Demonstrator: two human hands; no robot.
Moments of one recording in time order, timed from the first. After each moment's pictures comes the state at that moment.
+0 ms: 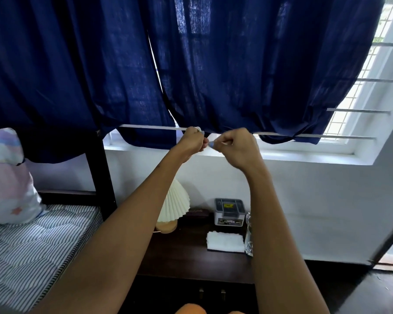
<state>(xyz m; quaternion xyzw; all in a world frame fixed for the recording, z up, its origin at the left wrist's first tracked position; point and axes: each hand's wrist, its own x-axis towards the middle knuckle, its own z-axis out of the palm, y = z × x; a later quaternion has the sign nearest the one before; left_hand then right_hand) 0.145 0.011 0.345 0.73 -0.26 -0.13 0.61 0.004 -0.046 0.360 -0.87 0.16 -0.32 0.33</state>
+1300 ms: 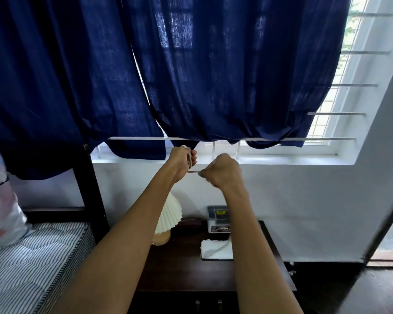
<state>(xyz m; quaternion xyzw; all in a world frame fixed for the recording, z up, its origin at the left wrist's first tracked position) 0.124 0.008 0.334 0.58 -0.13 -0.23 0.77 0.007 -0.038 0.337 -0.85 0.33 -0.22 0.34</state>
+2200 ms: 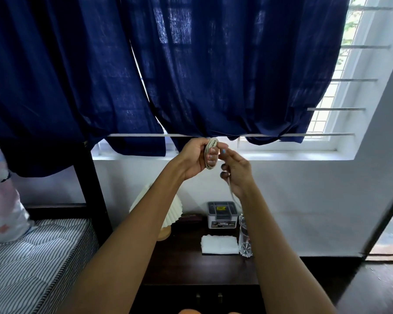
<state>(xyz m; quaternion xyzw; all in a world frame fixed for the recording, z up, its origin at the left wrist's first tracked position) 0.081 0.015 0.350 0.47 -0.33 -0.41 0.71 0.003 -0.080 0.302 -0.52 0.15 -0.33 0.77</state>
